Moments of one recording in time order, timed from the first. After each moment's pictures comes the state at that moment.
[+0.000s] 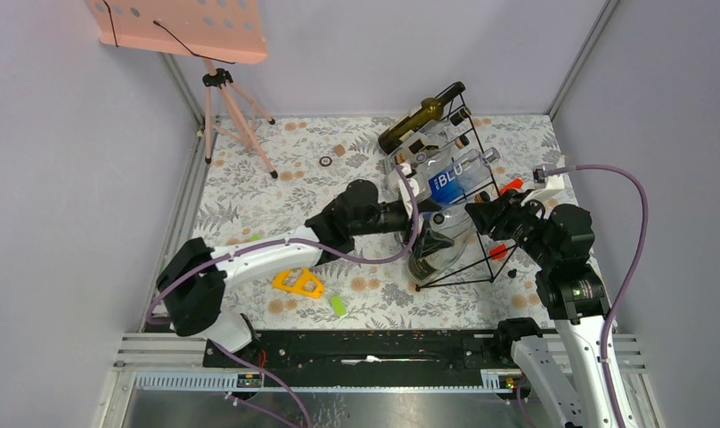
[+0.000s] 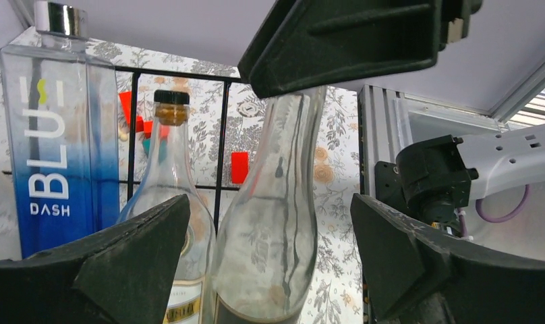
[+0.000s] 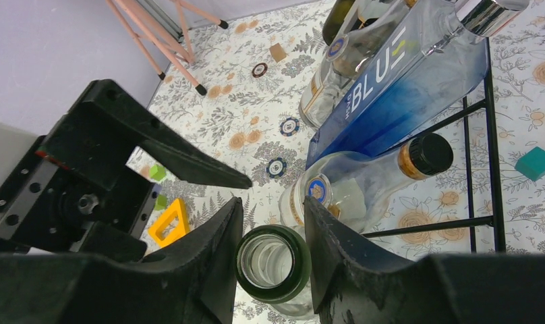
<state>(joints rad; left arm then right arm) -0.98 1.51 1.06 0.41 0.45 -0.11 0.13 0.58 0.84 -0.46 -0.34 0.44</state>
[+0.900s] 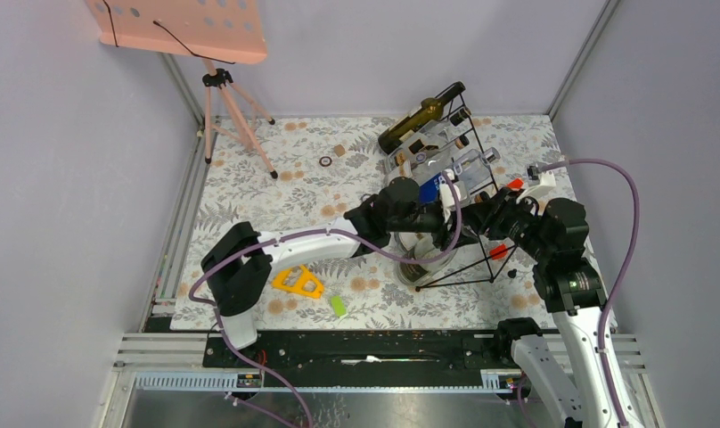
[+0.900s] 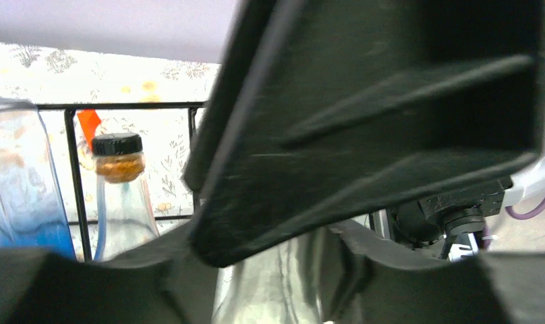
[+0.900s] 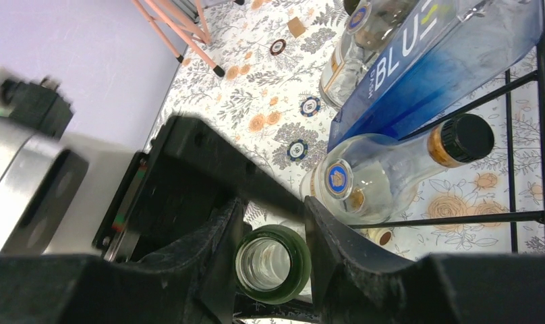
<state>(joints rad) -1.03 1.79 1.32 0.36 0.49 -0.03 0.13 0.62 0.84 -0.47 -0.41 0.51</state>
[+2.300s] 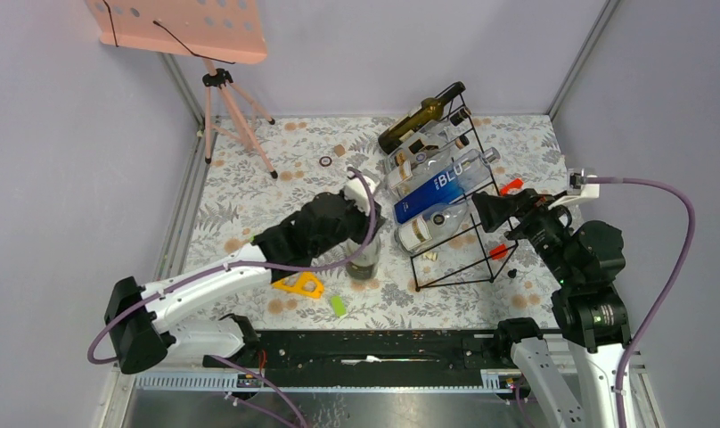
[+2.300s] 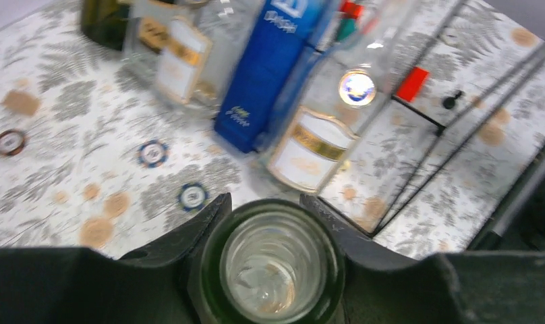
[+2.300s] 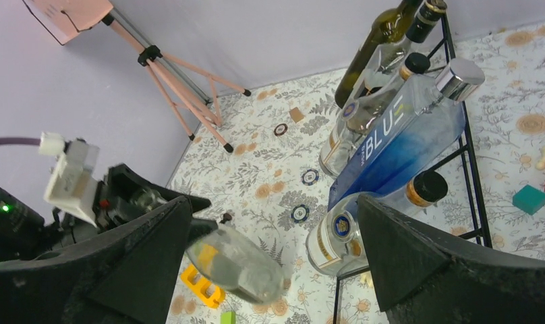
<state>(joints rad) -1.01 1.20 0.96 -0.08 -0.17 -0.13 0.14 0.51 0.97 -0.48 -0.25 0.53</state>
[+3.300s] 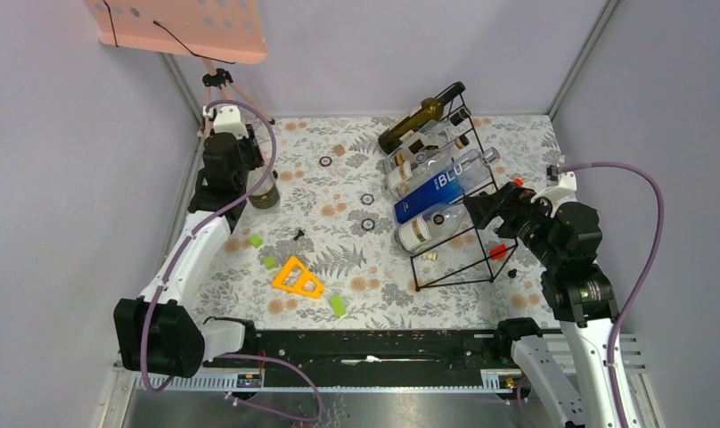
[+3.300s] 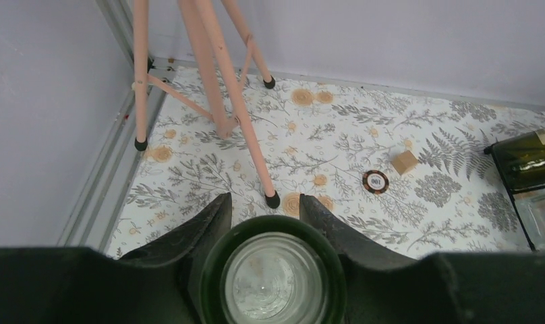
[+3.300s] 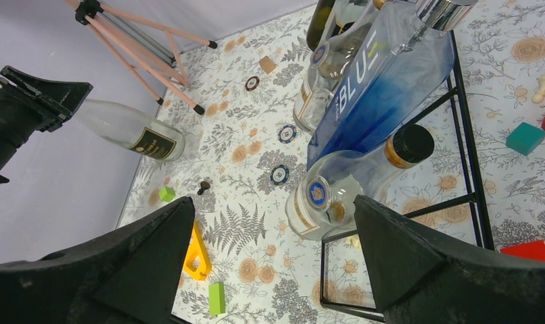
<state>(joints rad) -0.12 1.22 1.01 0.00 -0.23 -0.10 0.14 0.60 0.92 -0.54 -0.25 0.54</state>
